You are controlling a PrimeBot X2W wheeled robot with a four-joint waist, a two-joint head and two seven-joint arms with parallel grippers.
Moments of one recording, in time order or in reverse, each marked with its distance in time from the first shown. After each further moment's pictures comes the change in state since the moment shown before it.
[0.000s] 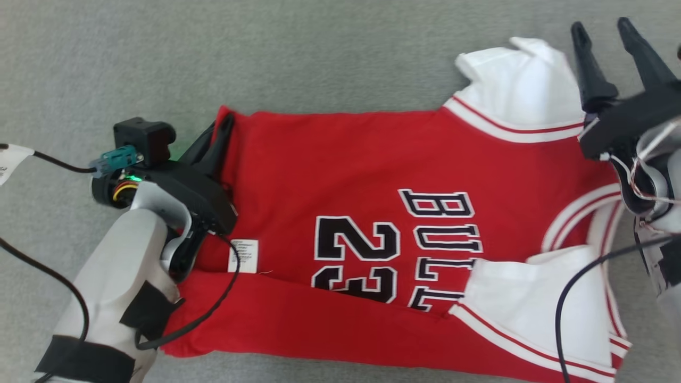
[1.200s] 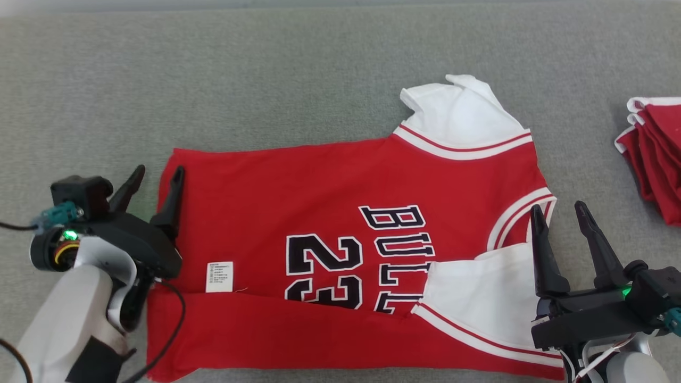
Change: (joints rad) left arm 0.233 0.123 0.118 -0.195 -0.008 0.104 0.053; right arm 0.706 0.263 -0.173 -0.508 -0.242 0.000 -0.131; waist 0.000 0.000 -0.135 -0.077
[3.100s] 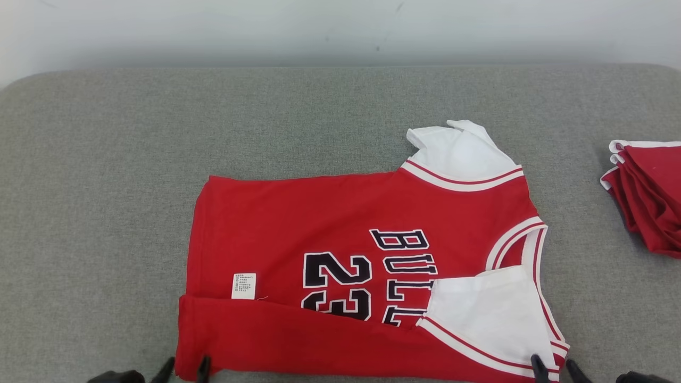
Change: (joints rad) left arm 0.723 0.065 0.016 -0.584 -0.009 0.231 0.136; right arm 0.347 0.050 -0.068 0.062 0.158 0.000 0.262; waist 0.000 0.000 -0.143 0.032
